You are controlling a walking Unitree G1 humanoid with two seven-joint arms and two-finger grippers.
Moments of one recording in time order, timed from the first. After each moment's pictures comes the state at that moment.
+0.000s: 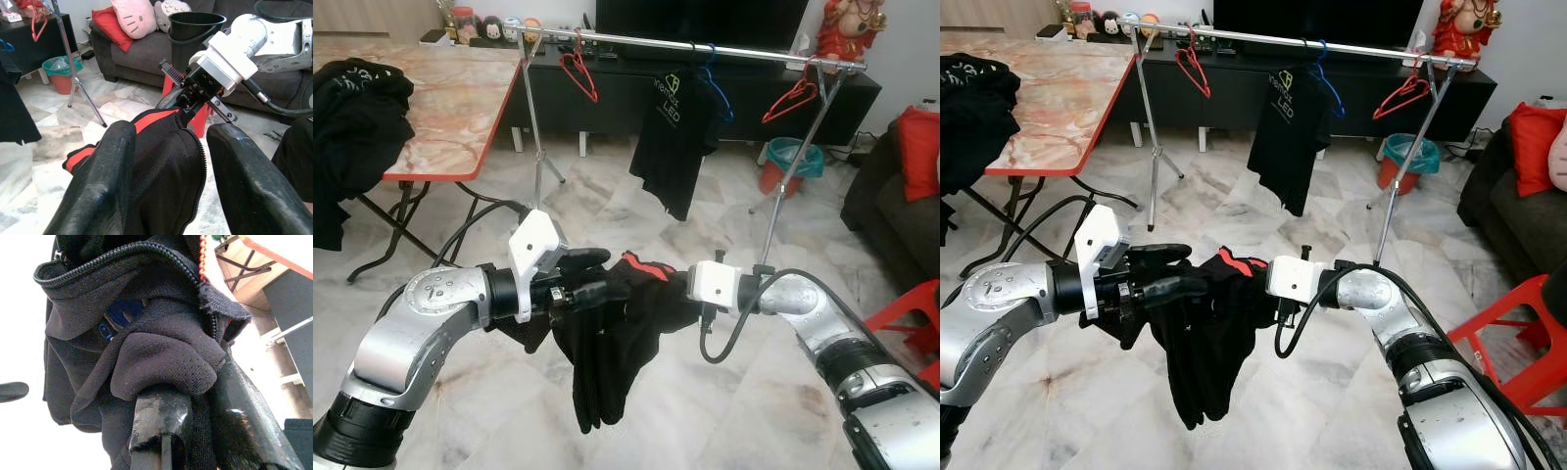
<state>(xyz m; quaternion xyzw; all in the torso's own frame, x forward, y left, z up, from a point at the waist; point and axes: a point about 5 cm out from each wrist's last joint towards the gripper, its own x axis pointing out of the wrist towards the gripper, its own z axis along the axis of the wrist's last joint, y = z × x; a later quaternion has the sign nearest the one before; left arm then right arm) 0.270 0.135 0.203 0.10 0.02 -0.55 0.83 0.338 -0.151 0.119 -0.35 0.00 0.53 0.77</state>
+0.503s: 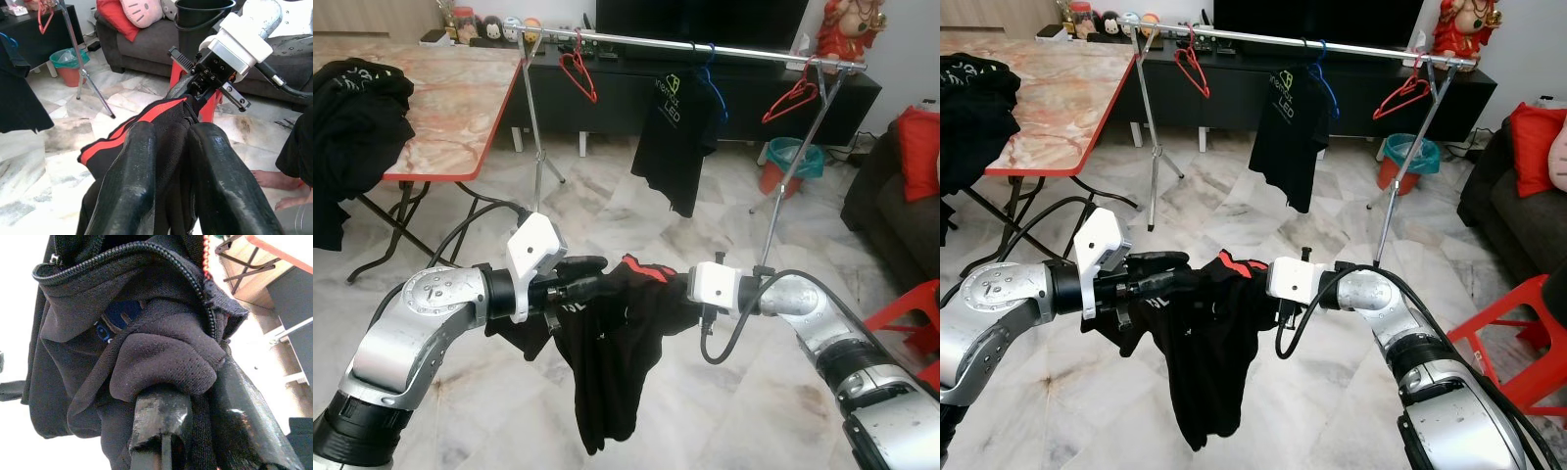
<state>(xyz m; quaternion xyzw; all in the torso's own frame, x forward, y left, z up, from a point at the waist) 0.273 0.139 0.200 0.13 0.03 -0.54 0.83 0.337 -0.151 0.117 -0.34 0.01 0.53 0.77</state>
